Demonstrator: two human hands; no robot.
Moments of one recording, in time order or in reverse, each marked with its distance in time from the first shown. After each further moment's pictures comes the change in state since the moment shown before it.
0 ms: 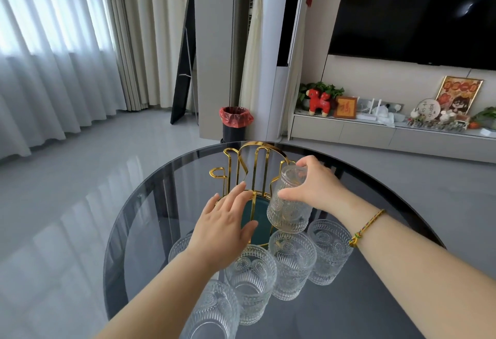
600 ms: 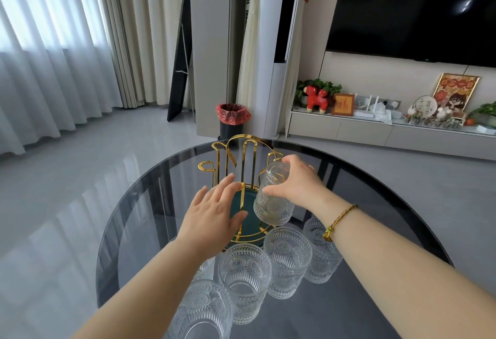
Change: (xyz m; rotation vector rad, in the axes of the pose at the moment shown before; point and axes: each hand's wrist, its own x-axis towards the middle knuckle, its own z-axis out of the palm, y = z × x) left_hand 0.010 -0.012 -0.002 0.025 -0.013 -0.038; right_hand 0.011 -0.007 0.020 -0.008 0.022 -0.012
